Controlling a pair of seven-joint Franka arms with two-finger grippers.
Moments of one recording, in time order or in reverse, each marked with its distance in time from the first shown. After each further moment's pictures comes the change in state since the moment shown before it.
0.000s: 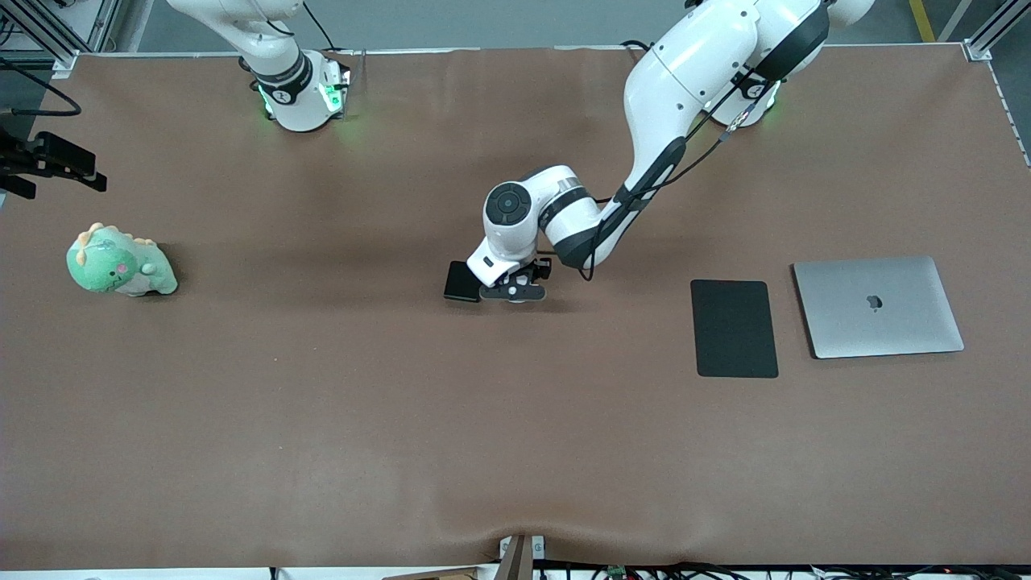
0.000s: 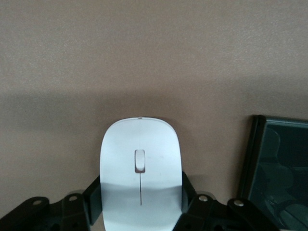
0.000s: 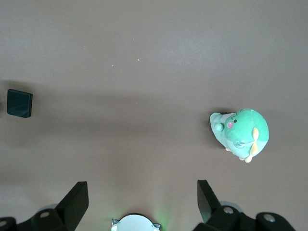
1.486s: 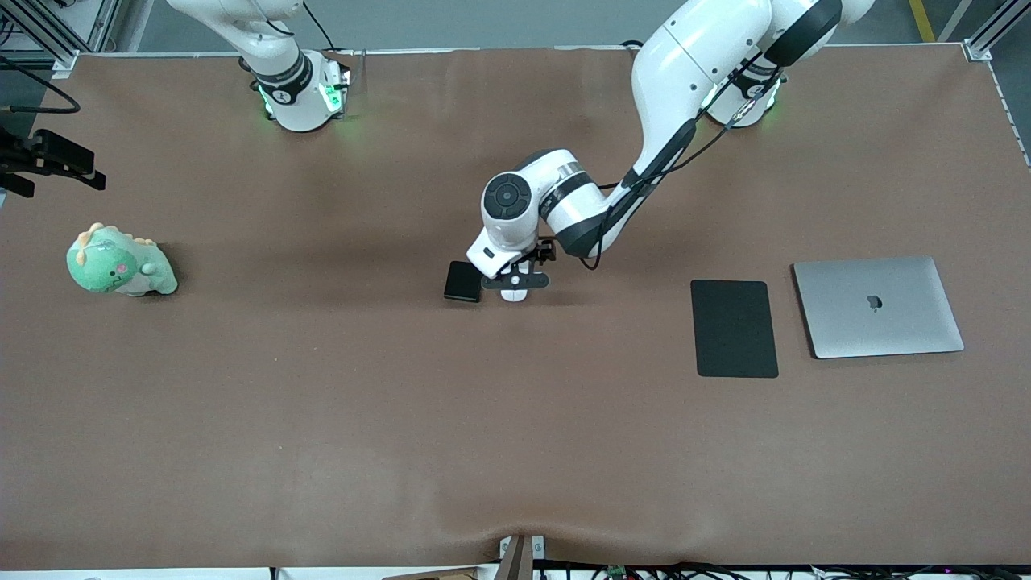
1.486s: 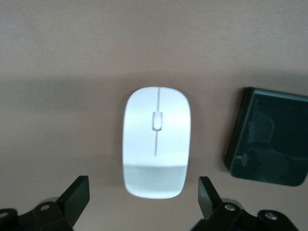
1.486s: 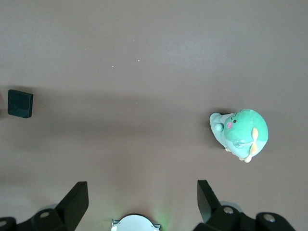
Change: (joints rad) left arm 0.012 -0.061 -0.027 -0.012 -0.086 -0.087 -0.002; right arm 0.000 -0.007 0.000 0.000 0.000 0.000 0.000
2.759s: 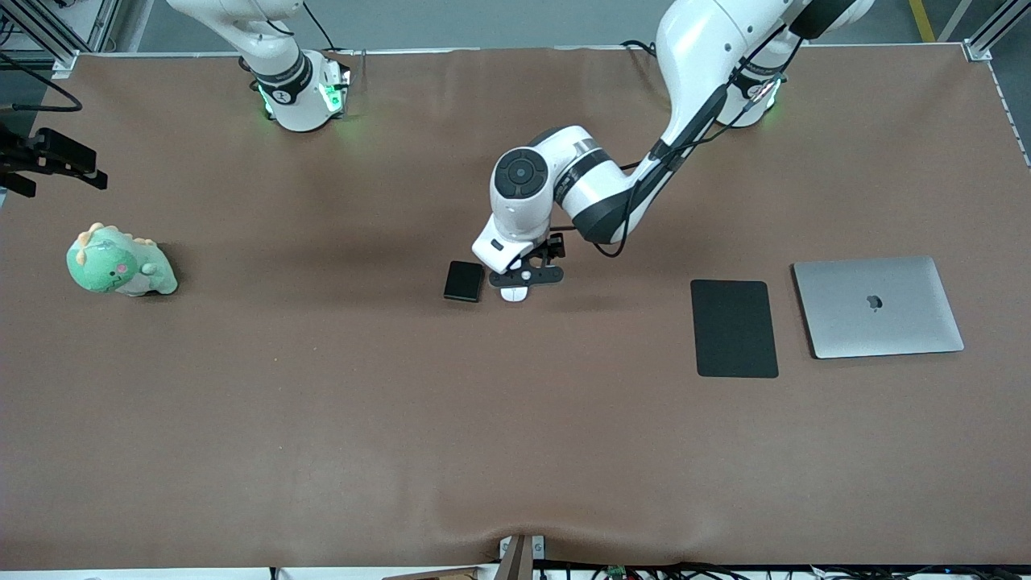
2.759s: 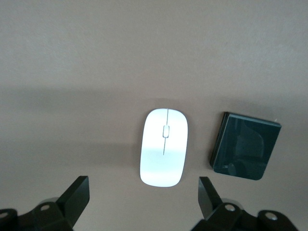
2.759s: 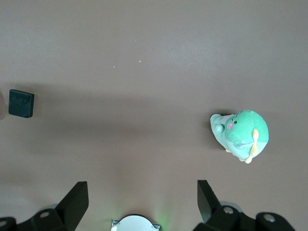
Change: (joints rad) left arm 0.035 -0.120 -0.003 -0.002 -0.026 -0.080 -0.016; right arm 0.005 -0.003 0.000 0.000 0.000 0.001 0.000
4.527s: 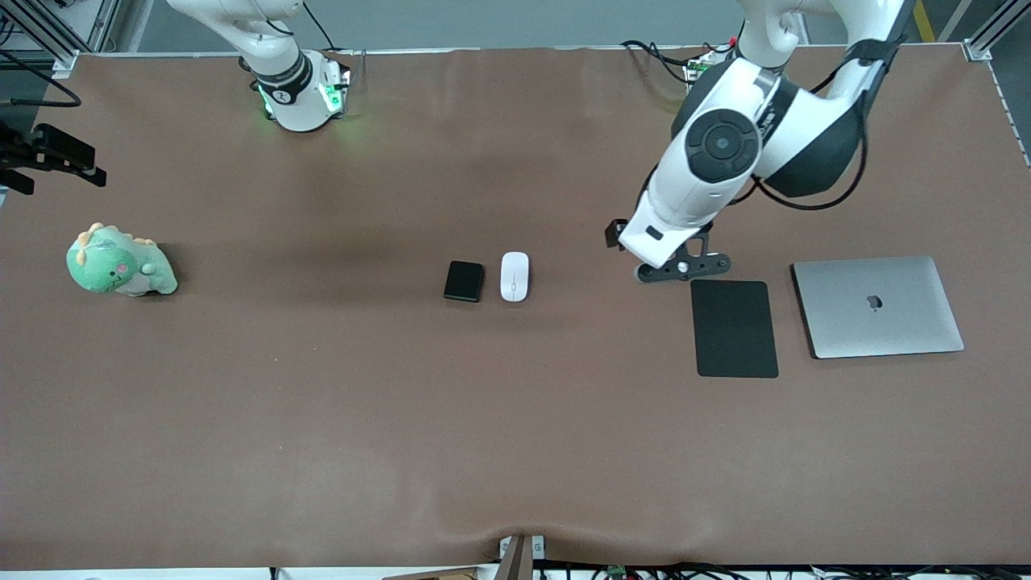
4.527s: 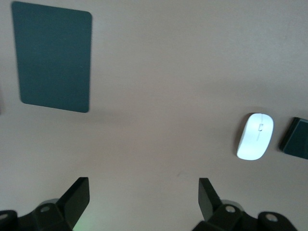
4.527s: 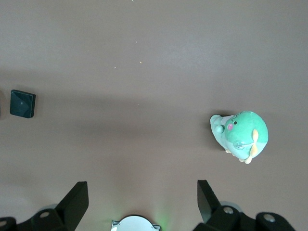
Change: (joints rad) left arm 0.315 -0.407 -0.001 -0.161 -0.188 -0.314 0.291; right arm 0.004 -0.009 0.001 0.000 0.000 0.000 0.000
